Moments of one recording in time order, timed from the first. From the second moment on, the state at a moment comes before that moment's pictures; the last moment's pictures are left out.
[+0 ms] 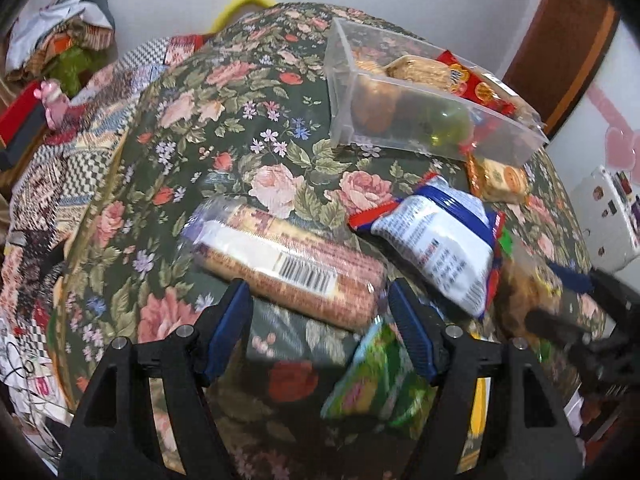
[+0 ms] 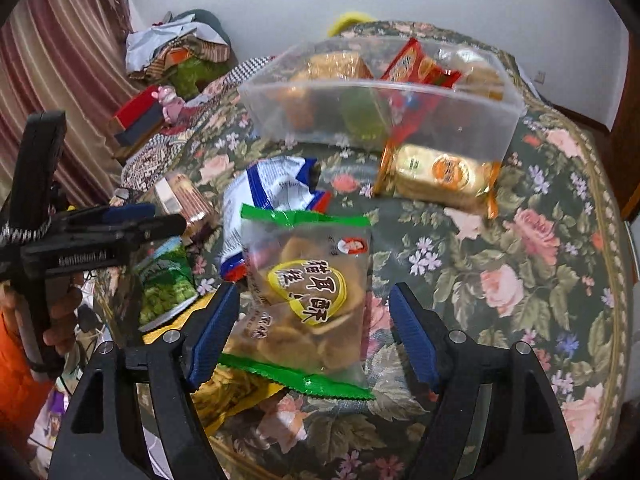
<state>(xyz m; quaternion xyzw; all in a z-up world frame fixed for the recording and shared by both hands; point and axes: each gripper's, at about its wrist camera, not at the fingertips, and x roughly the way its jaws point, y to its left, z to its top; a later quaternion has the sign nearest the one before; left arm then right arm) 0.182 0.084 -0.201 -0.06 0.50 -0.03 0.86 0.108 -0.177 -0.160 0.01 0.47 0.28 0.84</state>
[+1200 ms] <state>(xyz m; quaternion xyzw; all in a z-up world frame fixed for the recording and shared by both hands) 0.195 0.062 -0.157 0.00 0.42 -0.02 0.91 0.133 -0.221 -0.127 0.05 0.40 0.23 0.89</state>
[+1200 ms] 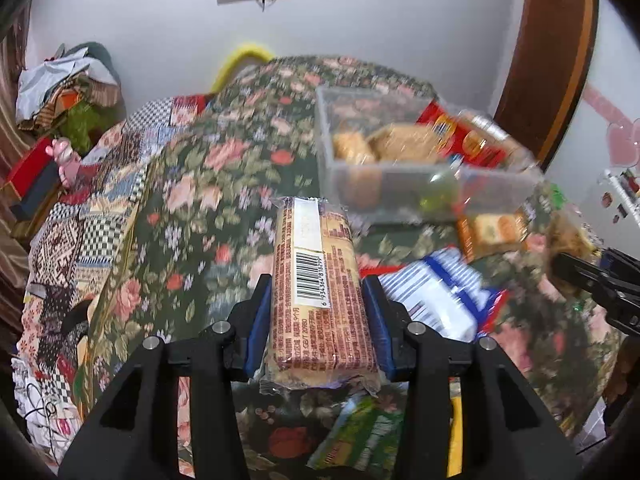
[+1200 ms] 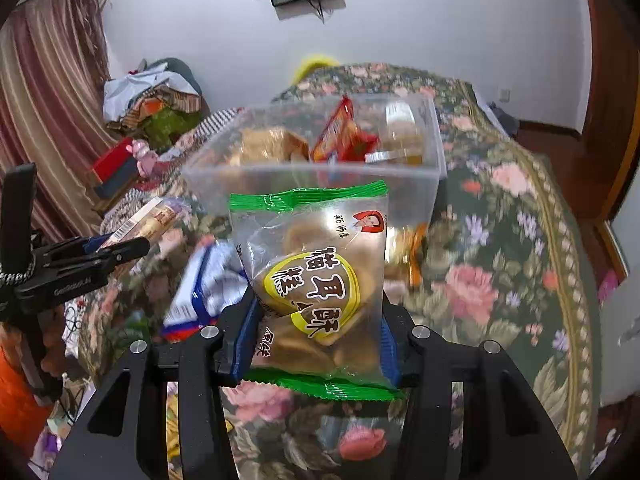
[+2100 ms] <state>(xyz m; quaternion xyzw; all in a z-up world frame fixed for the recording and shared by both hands) 0.263 0.032 -0.100 -0.04 0.34 -0.06 0.94 0.215 -0.185 -0.062 0.04 0.31 0.25 0.92</state>
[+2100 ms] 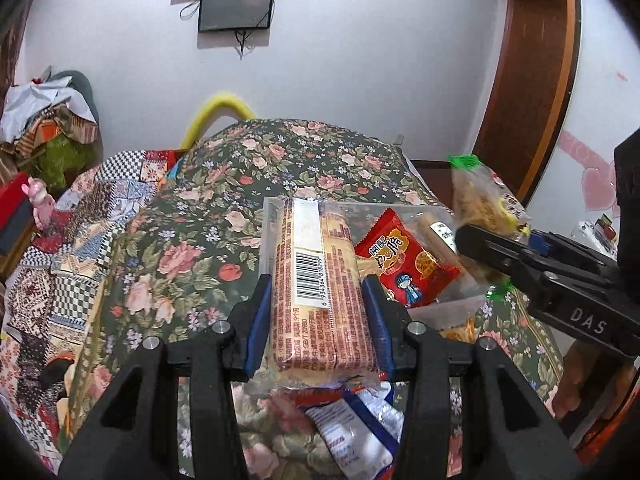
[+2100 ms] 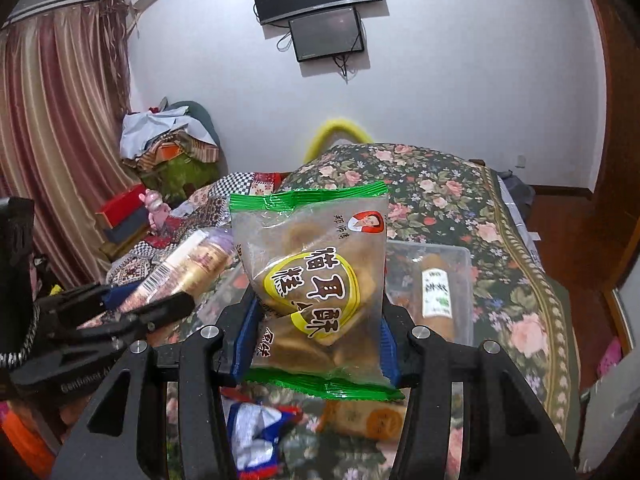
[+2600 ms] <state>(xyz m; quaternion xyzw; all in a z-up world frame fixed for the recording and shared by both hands) 0.329 0.033 -0.138 -0.03 0.39 -0.04 0.92 0.260 -0.162 -0.102 0.00 0.36 0.21 0.91</state>
